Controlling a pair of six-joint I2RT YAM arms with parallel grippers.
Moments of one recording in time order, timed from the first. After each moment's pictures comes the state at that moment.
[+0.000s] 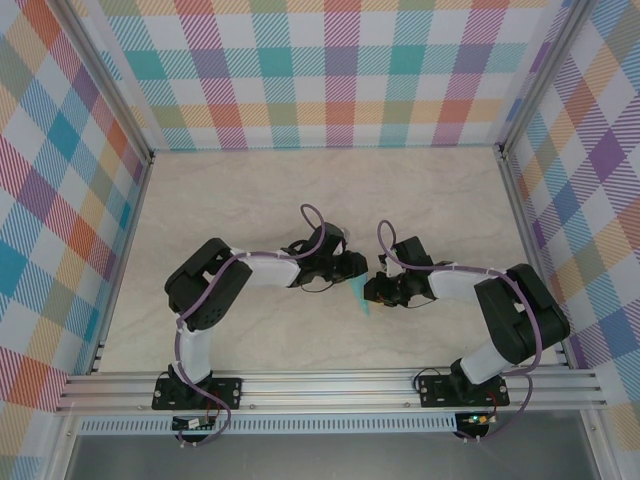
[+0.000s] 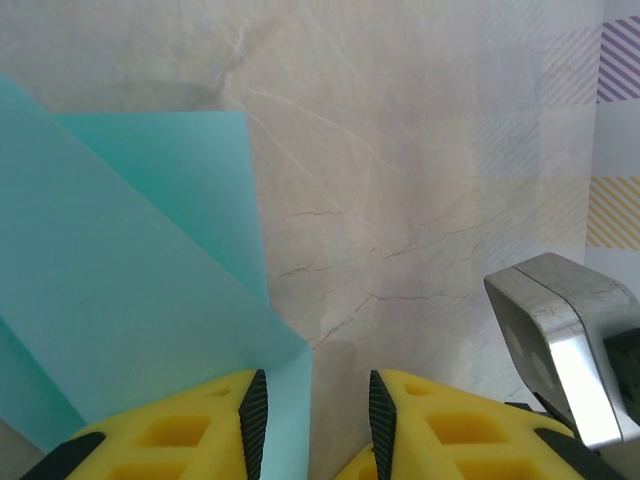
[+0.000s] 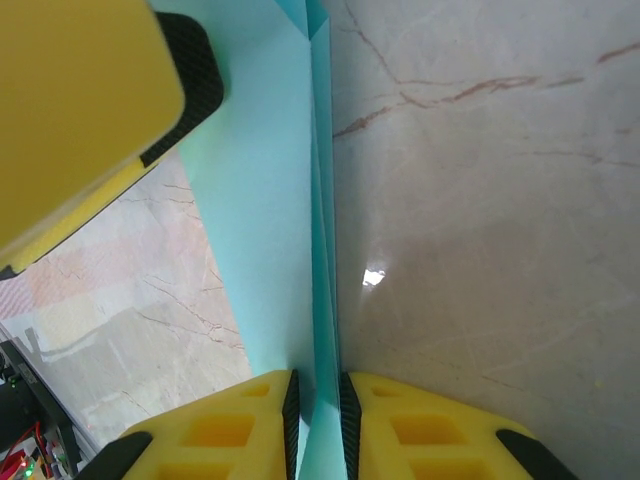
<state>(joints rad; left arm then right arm) -0.78 1.96 1.07 0.15 0.33 -0.98 0.45 1.55 0.59 -0.15 -0.58 0.60</state>
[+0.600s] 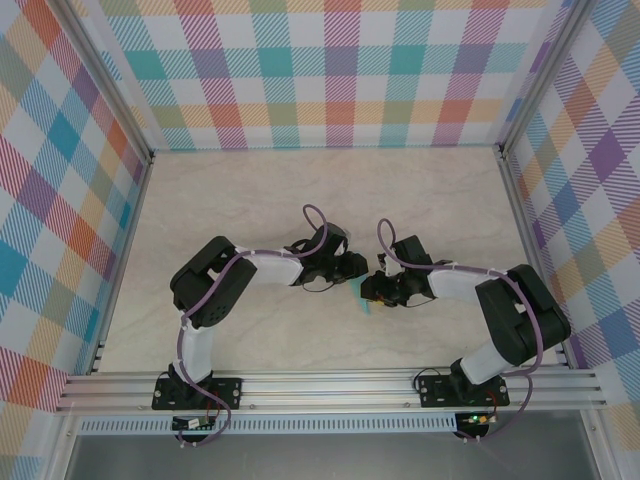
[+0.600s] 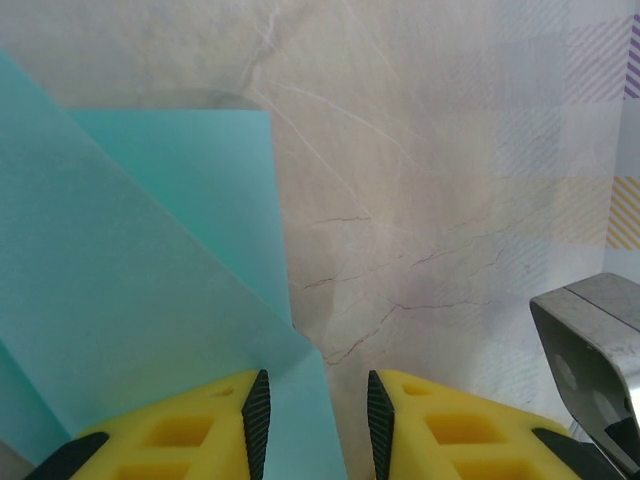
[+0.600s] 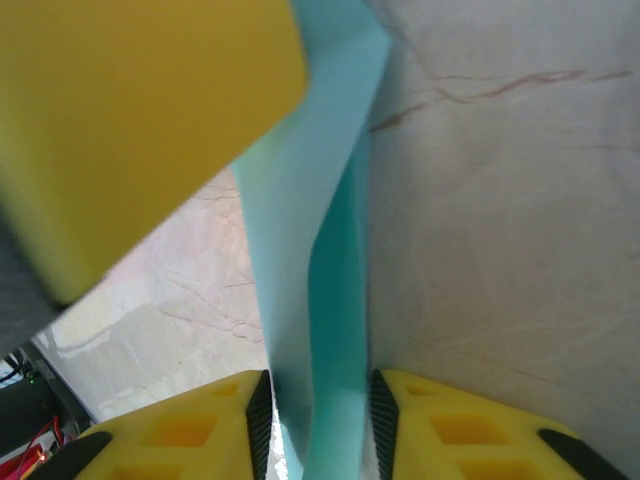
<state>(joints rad) -0.78 2.00 1.10 0.13 0.33 -0.98 0.46 1.53 0.60 -0.17 -0.60 0.62</state>
